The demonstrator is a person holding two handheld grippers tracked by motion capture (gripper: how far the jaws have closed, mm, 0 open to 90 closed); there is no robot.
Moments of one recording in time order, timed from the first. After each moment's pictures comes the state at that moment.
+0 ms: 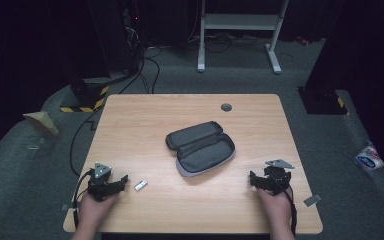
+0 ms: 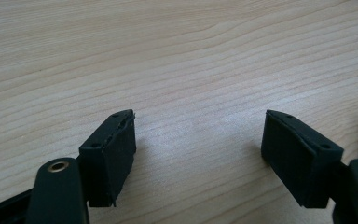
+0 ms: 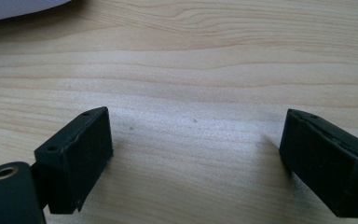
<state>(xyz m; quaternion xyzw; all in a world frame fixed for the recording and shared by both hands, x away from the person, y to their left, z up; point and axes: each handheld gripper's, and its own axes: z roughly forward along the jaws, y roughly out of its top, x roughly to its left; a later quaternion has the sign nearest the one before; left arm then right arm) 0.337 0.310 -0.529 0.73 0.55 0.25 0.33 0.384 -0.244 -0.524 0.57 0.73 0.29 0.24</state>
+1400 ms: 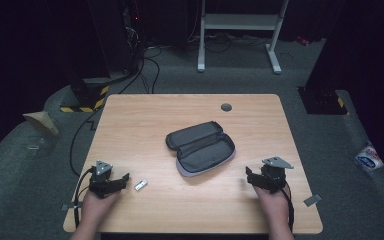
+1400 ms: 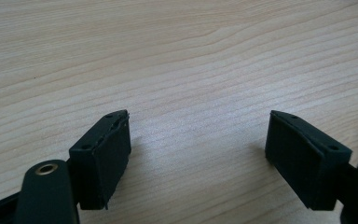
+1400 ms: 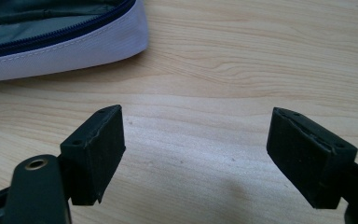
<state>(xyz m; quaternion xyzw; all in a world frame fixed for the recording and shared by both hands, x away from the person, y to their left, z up) 0.345 0.309 -0.529 0.73 0.55 0.25 0.33 0.378 -0.229 -0.502 0.53 0.73 0.35 0.25</state>
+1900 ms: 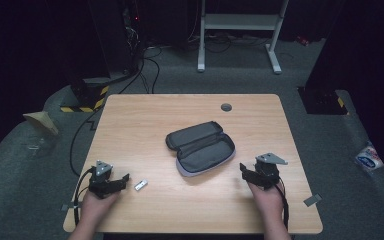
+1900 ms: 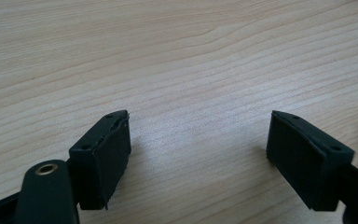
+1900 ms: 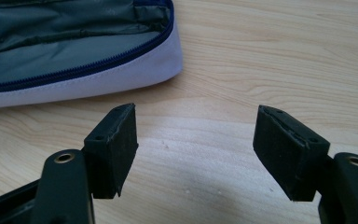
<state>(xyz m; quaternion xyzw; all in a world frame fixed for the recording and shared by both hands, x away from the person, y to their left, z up) 0.344 0.310 -0.529 0.73 0.55 0.24 0.32 0.385 -0.210 -0.493 0.51 0.74 0.37 0.23</state>
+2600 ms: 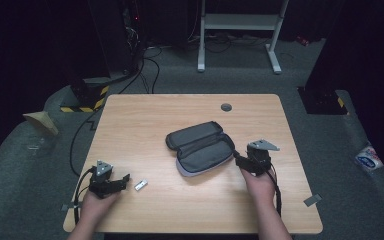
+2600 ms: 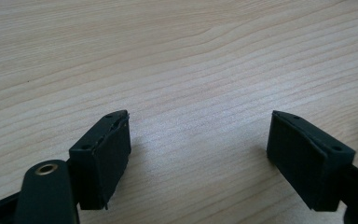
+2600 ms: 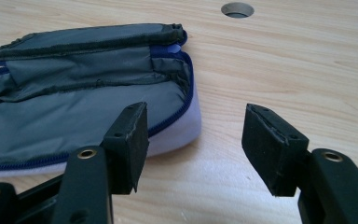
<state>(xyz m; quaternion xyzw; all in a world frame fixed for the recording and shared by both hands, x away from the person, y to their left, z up) 0.345 0.309 -0.529 0.74 0.54 0.24 0.32 0.416 -0.186 -0.473 0.50 0.74 0.39 0.24</state>
